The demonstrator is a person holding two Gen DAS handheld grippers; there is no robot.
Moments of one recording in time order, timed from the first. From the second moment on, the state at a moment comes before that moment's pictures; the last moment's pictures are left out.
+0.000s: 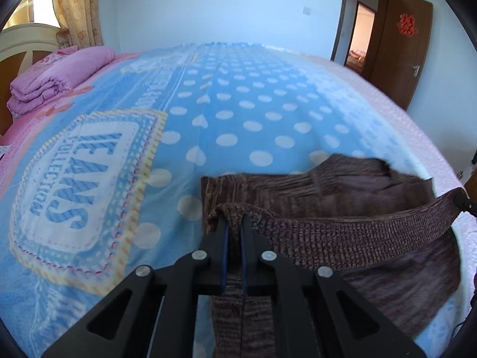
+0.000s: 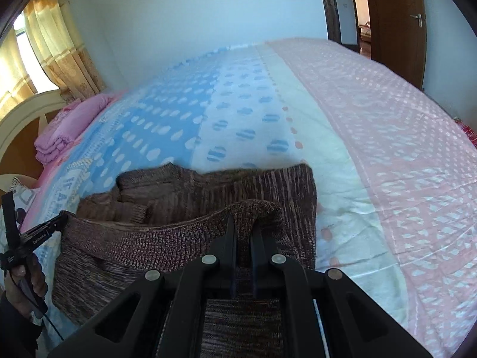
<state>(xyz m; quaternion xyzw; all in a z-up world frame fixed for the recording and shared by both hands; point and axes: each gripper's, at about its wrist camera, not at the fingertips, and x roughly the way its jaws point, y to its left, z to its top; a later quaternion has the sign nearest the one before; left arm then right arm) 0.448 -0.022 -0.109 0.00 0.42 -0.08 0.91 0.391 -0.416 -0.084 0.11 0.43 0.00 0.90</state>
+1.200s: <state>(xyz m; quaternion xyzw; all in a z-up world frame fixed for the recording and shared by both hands) 0.418 0.003 -0.101 0.16 0.37 0.03 0.91 0.338 -0.443 -0.074 0.03 0.42 -0.04 0.90</state>
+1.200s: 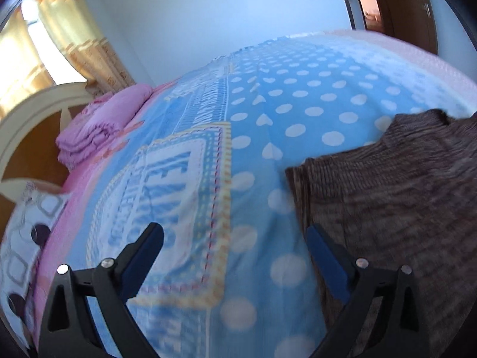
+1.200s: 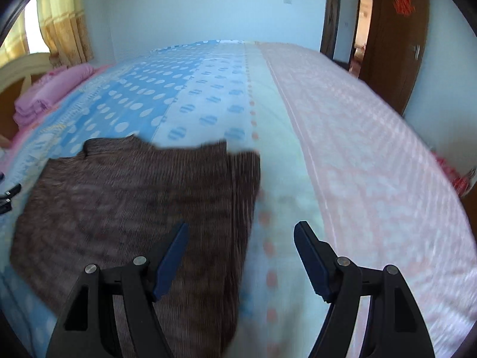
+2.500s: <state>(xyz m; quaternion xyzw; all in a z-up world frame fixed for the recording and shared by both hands) 0.356 0.007 -0.147 0.04 0.42 -0.01 0.90 0.429 -0.428 -0.114 0.06 0.46 -0.04 0.88</state>
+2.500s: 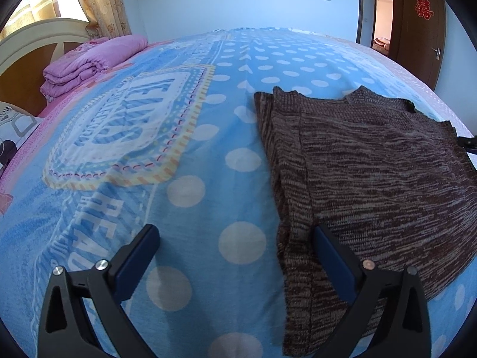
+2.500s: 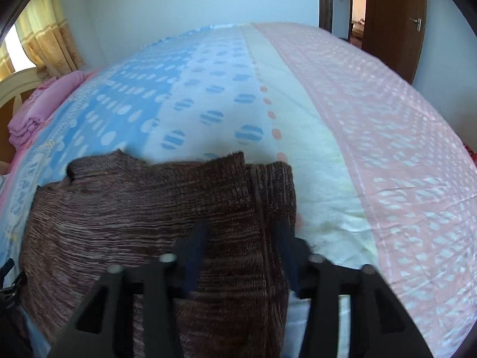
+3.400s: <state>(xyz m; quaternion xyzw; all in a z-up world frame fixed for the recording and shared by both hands) 0.356 0.013 -0.146 0.02 0.42 -0.02 0.91 0.287 -0.398 -0.110 0.04 0.47 0.04 0.88</state>
